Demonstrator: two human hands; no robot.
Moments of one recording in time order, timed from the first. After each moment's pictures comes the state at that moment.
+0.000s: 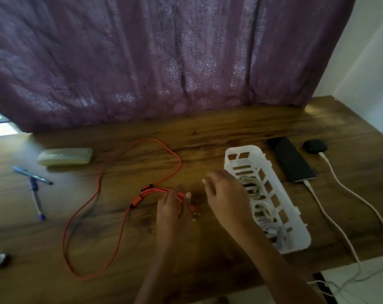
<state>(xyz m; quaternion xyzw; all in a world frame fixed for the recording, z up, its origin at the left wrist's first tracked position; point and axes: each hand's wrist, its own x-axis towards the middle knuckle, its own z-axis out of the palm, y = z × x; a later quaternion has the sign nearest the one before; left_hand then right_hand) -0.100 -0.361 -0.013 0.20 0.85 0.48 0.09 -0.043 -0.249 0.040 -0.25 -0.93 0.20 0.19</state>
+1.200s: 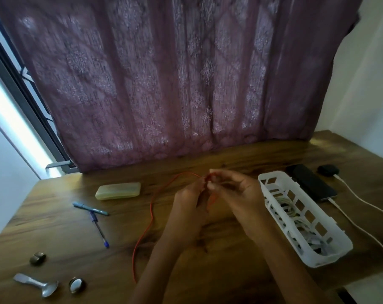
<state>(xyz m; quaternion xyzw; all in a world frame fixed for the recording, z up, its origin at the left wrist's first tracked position) -0.160 -0.454 0.109 0.49 0.72 0.49 -0.03 -0.075 -0.358 0.121 -0.14 -0.68 0.62 0.37</state>
